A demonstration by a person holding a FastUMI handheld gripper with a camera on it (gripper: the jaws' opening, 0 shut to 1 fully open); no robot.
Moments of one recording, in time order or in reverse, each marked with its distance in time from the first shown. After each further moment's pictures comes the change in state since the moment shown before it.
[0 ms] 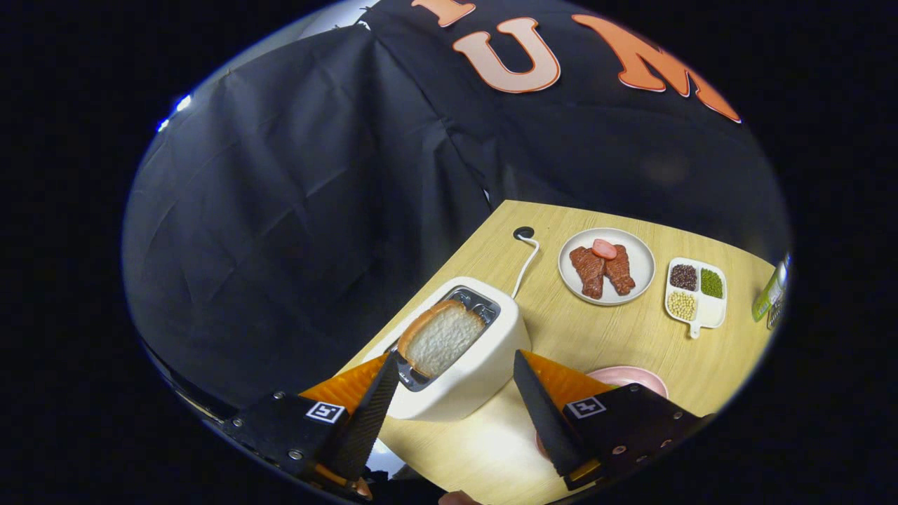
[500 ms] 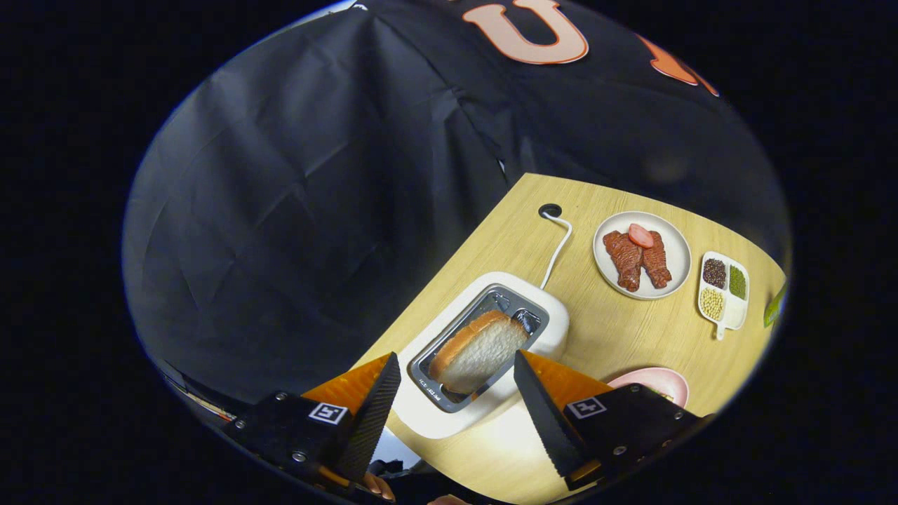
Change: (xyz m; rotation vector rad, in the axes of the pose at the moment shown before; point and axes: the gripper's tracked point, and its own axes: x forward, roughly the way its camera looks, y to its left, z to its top) arm 0.048 0.031 0.009 -0.006 0.150 0.016
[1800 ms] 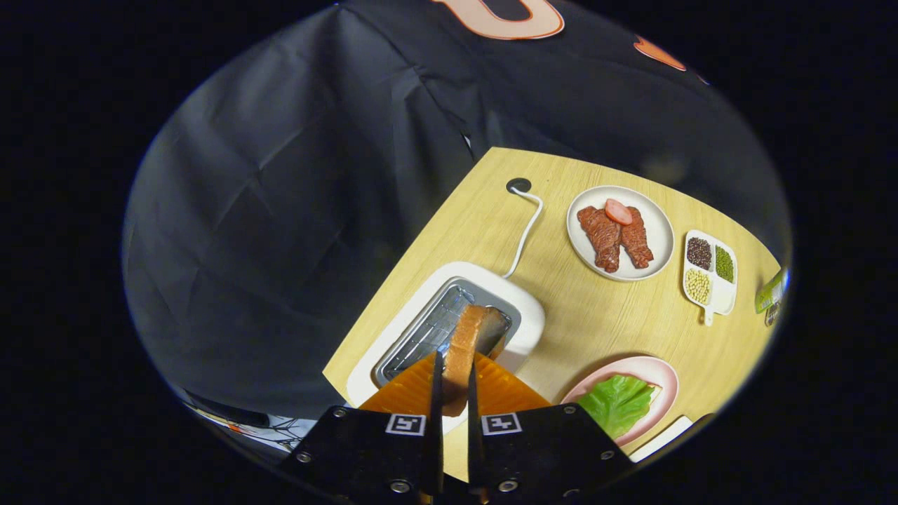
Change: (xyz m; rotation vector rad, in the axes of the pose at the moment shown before) arm 0.009 -0.026 0.001 0.065 0.058 -0.096
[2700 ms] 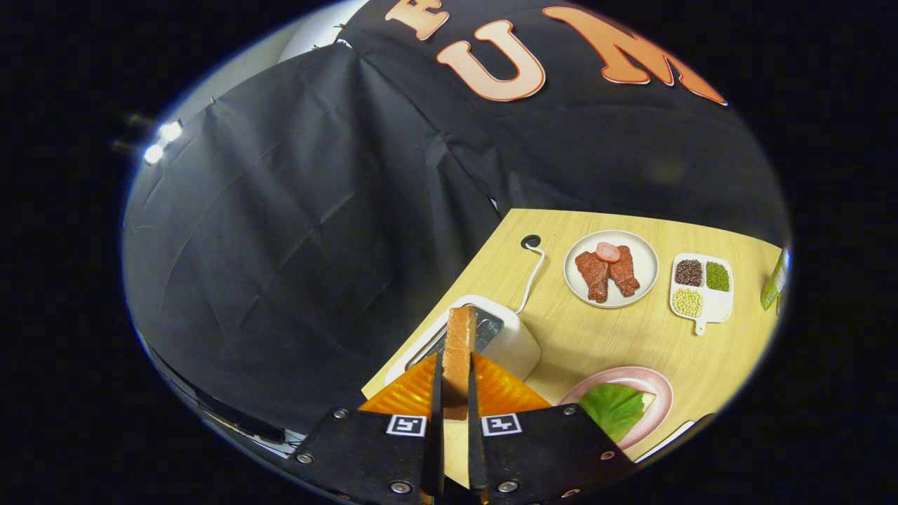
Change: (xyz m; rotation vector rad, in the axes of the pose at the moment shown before) arm -0.094 -0.026 -0.003 0.018 -0.271 0.149
